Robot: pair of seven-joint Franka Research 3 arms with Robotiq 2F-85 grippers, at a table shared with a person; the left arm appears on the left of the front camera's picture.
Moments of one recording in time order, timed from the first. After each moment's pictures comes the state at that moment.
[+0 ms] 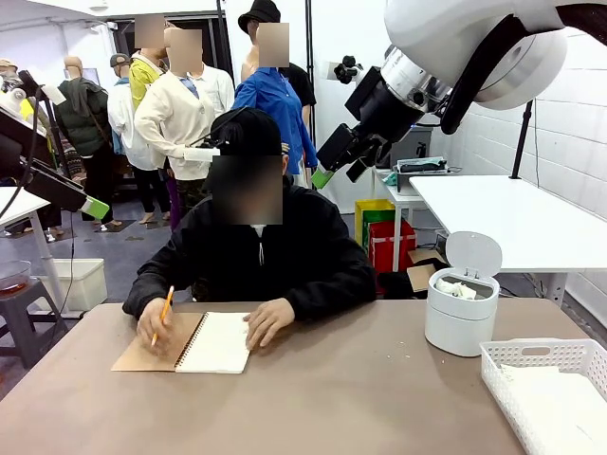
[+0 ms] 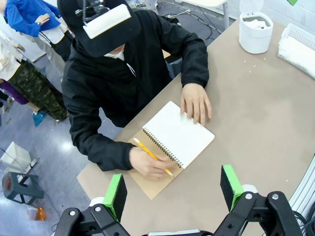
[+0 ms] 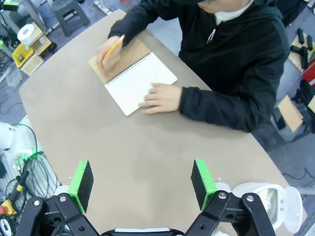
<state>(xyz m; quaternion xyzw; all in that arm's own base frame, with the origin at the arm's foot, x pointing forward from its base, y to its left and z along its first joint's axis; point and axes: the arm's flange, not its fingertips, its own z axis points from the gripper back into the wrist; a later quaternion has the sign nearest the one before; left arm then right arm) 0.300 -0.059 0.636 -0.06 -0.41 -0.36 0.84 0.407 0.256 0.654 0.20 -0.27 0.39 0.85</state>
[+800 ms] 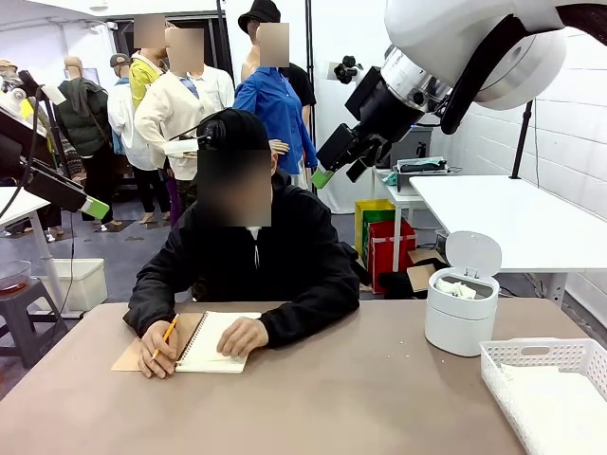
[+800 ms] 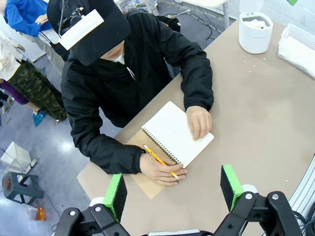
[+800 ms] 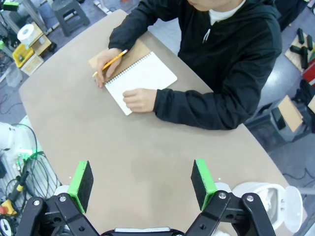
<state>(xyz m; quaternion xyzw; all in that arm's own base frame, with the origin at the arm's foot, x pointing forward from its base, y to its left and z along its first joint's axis) 0.300 -0.059 0.636 -0.06 -0.41 -0.36 0.84 0.407 0.256 0.654 0.20 -0.27 0.39 0.85</state>
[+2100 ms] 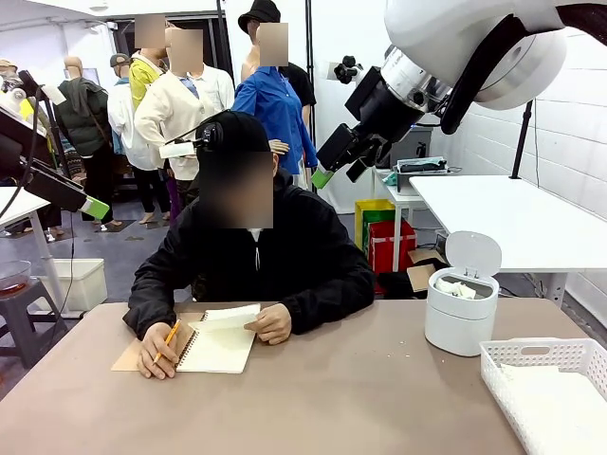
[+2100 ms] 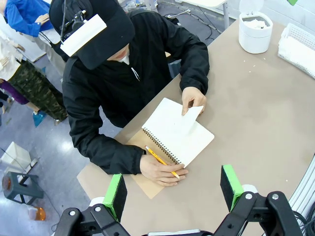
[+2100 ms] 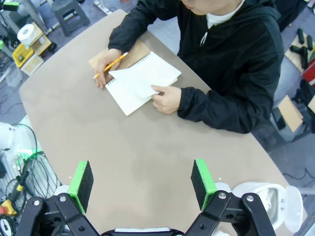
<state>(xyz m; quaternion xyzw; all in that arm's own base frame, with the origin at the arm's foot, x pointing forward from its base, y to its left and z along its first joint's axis) 0.300 -0.059 0.636 -0.06 -0.41 -0.36 0.84 0.407 0.256 0.654 0.20 -0.27 0.39 0.85</state>
